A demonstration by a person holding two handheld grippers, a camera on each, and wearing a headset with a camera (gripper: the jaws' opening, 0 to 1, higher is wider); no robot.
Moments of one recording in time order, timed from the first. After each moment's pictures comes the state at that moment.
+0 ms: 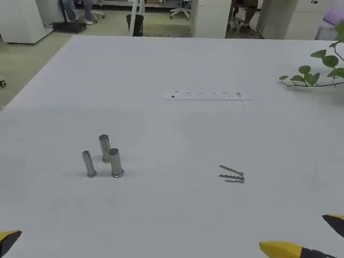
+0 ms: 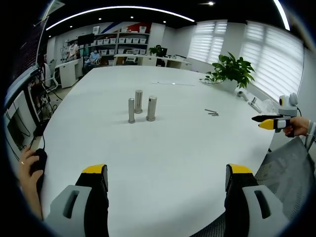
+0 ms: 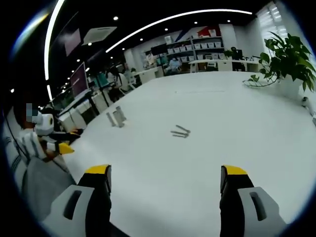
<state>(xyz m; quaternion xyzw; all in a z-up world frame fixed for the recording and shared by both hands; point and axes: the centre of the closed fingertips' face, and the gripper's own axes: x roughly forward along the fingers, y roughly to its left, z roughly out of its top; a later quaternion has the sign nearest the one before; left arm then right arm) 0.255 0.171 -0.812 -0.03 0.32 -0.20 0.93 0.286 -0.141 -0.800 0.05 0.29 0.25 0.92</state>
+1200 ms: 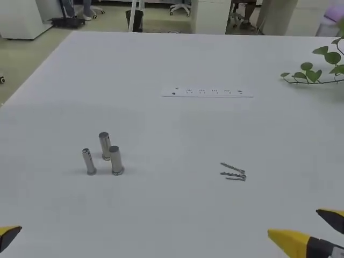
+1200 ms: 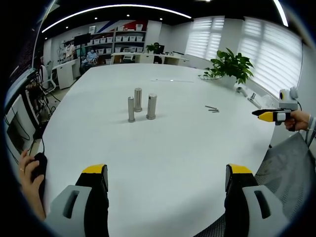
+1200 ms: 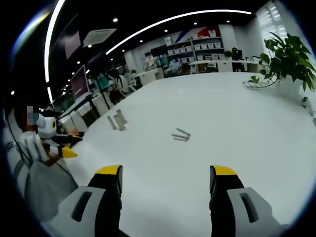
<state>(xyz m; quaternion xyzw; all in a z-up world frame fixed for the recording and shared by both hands) 0.259 0.174 -0.816 -0.02 0.33 -0.21 0.92 0.289 -0.140 -0.792 0.06 0.29 0.25 0.92</state>
